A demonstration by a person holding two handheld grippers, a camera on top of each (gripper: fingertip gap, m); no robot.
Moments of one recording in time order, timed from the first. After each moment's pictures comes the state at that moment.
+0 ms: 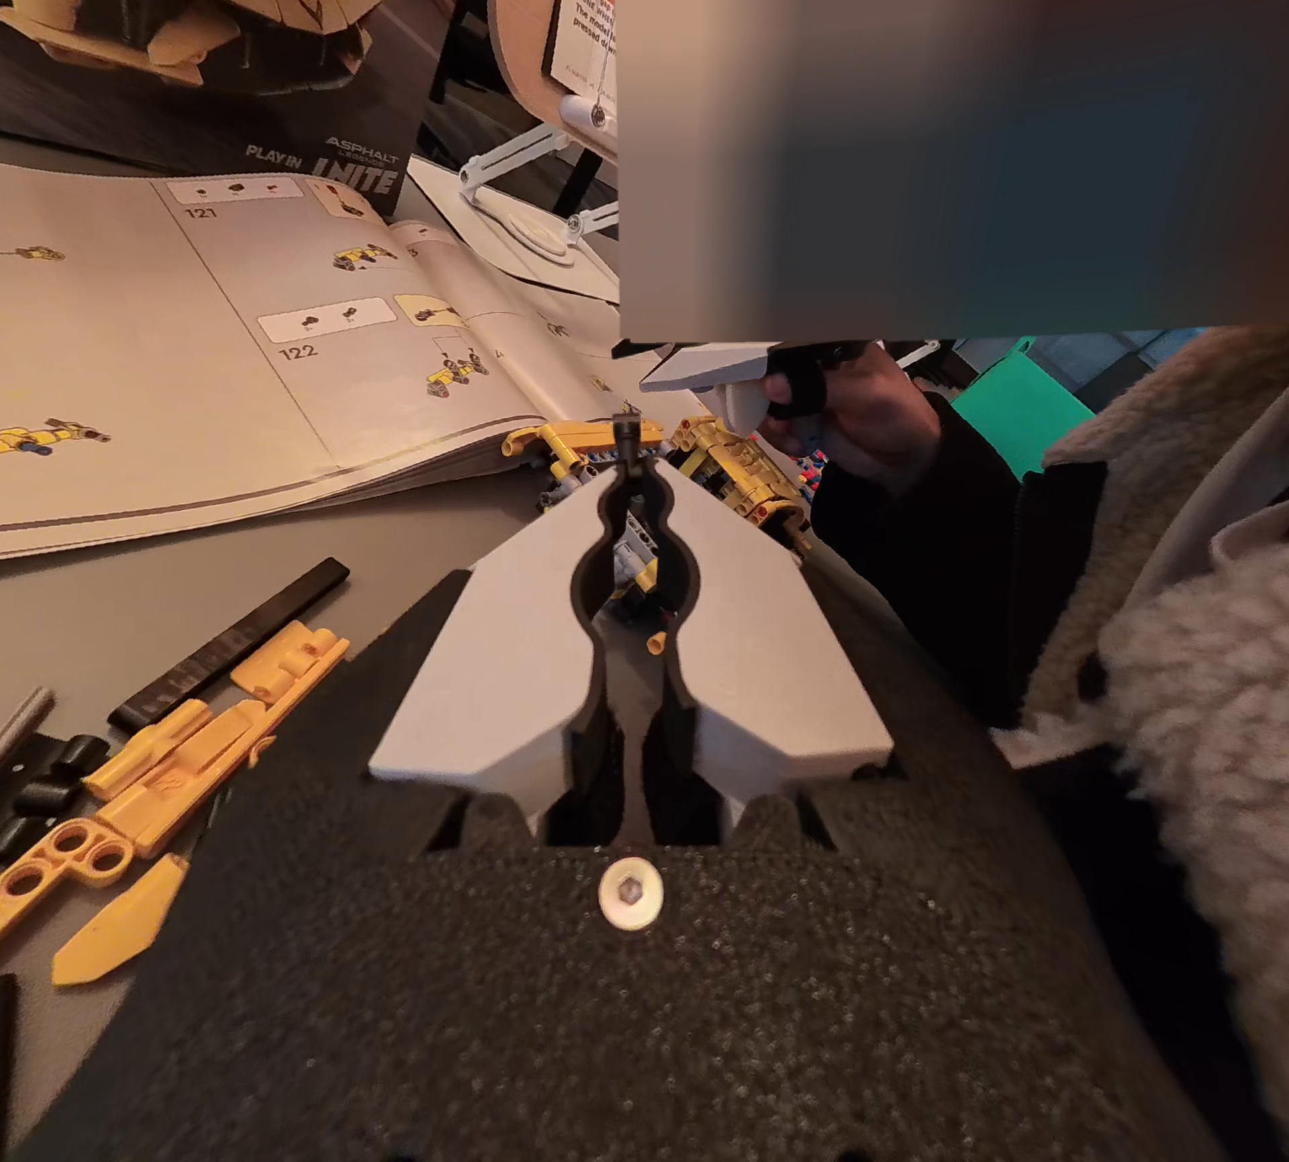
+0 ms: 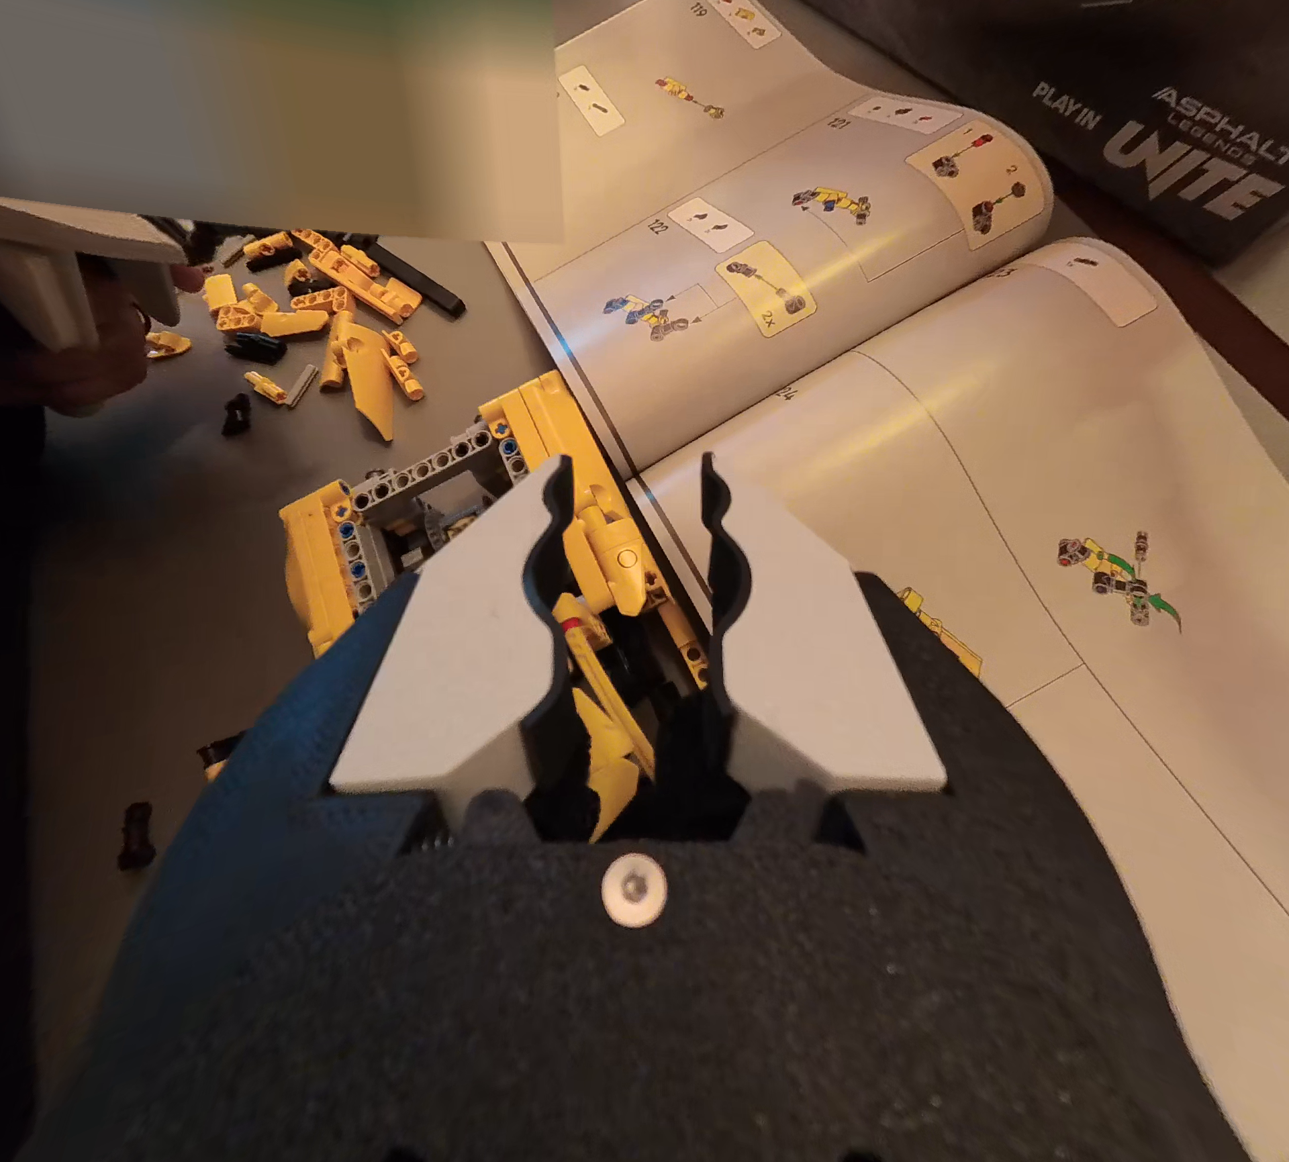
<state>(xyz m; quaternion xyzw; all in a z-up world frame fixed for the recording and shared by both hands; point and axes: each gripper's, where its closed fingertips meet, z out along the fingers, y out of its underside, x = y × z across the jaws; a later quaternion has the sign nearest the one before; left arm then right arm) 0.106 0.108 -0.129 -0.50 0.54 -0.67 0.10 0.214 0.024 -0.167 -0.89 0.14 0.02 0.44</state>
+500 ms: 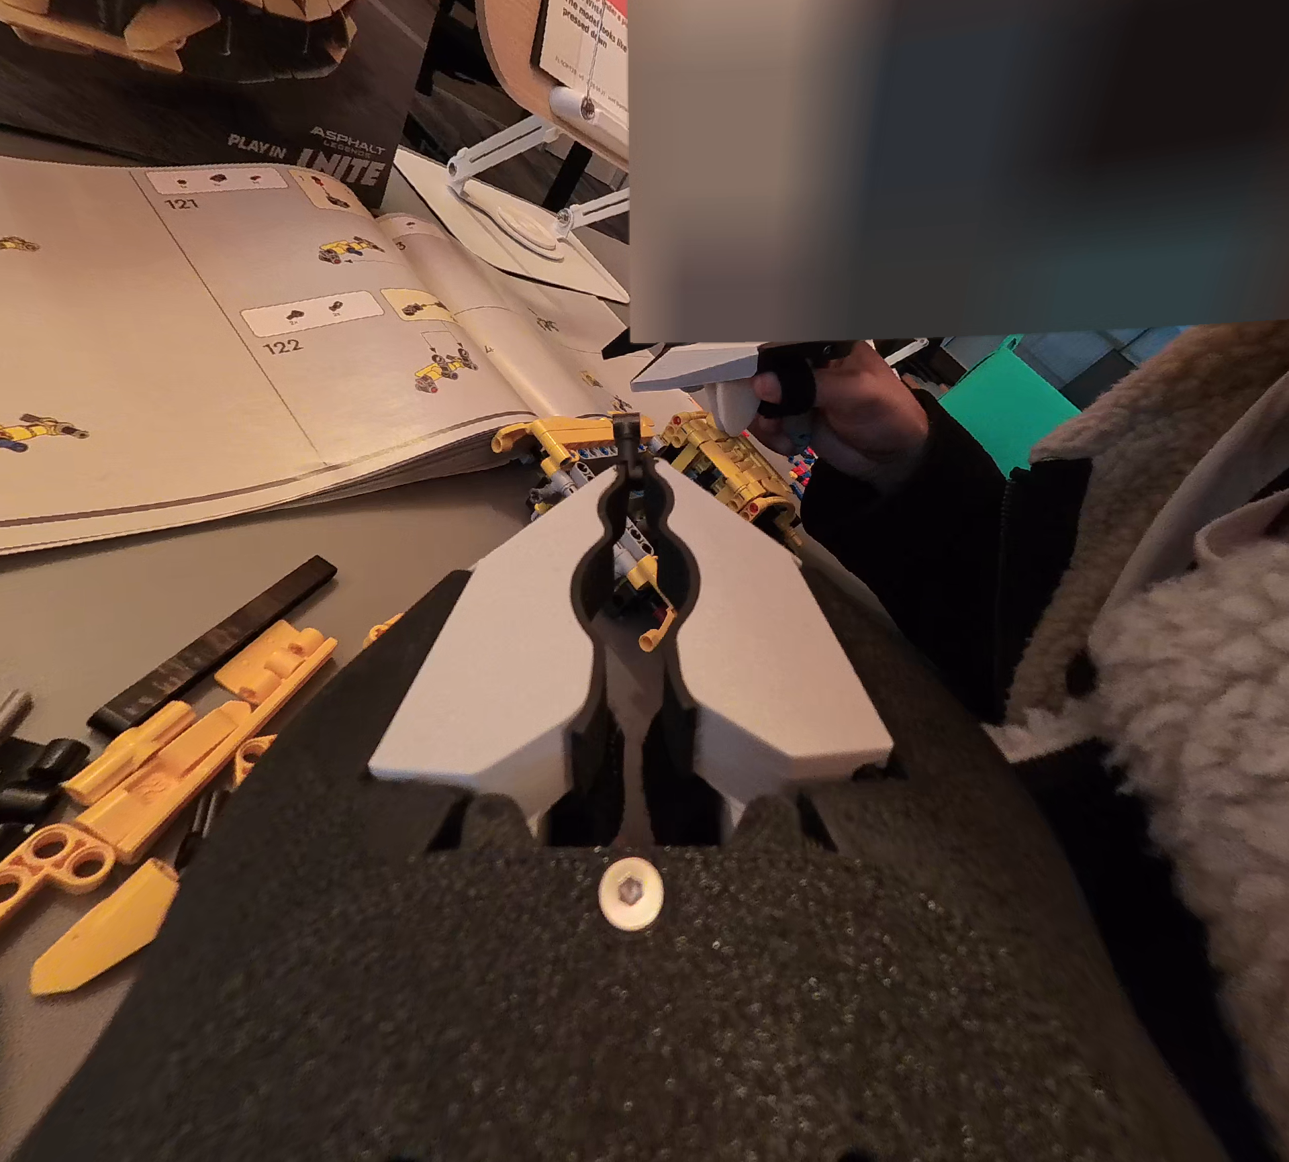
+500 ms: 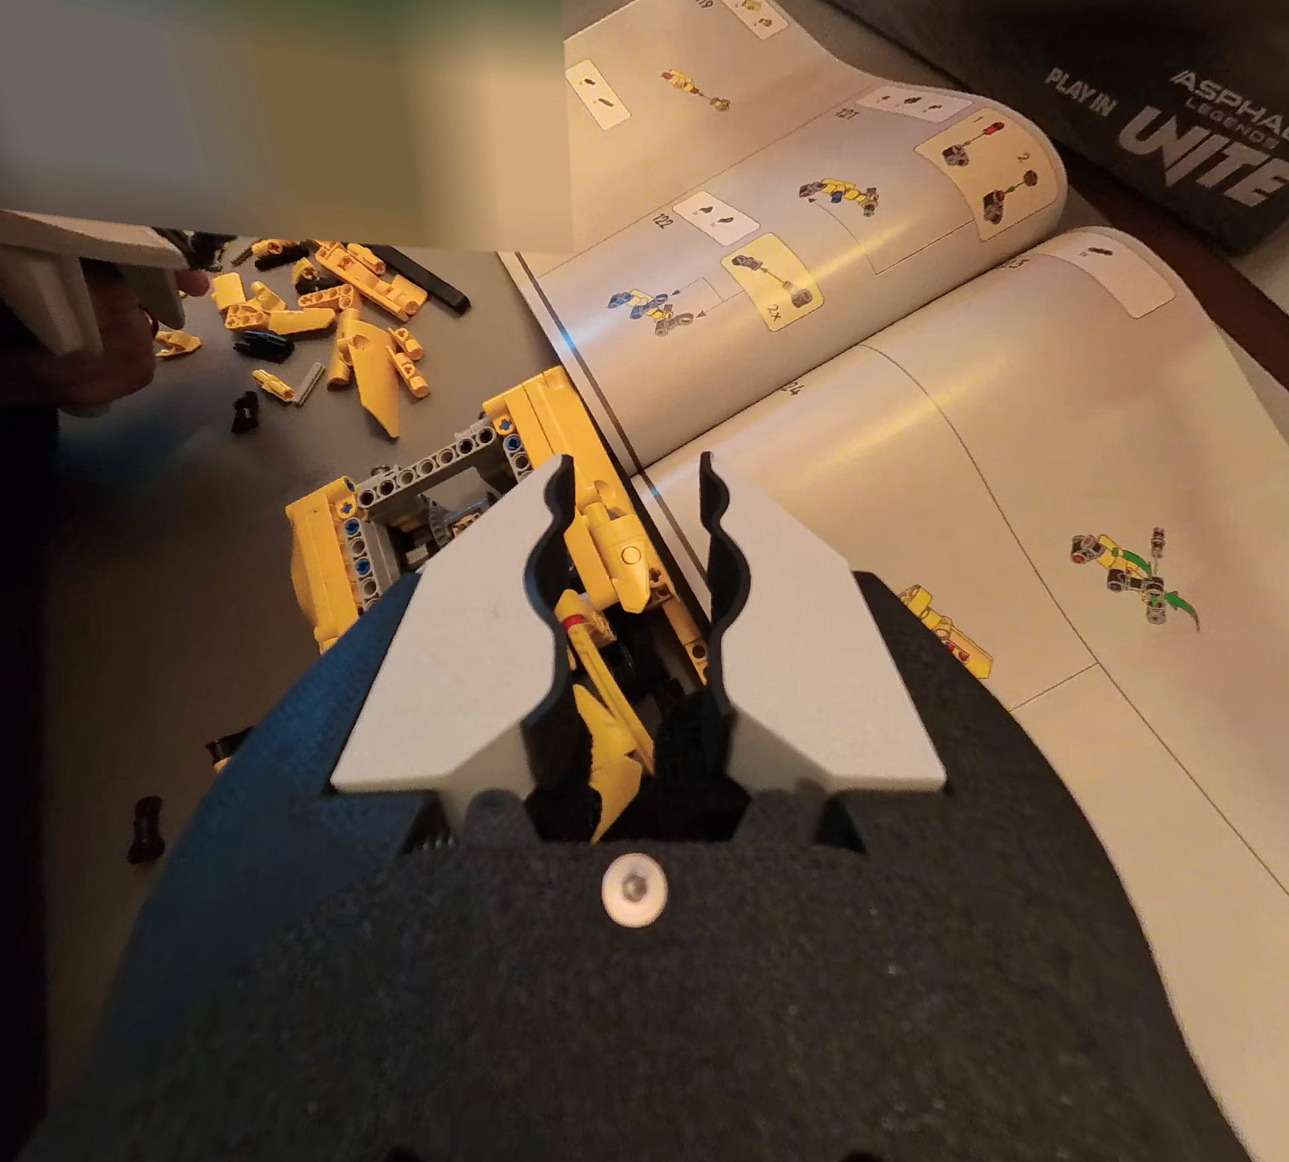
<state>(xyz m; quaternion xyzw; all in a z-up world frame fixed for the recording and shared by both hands) 0.105 0.106 -0.128 -0.50 0.54 -0.67 0.09 0.212 0.024 -0.168 -0.89 0.14 0.03 0.44</state>
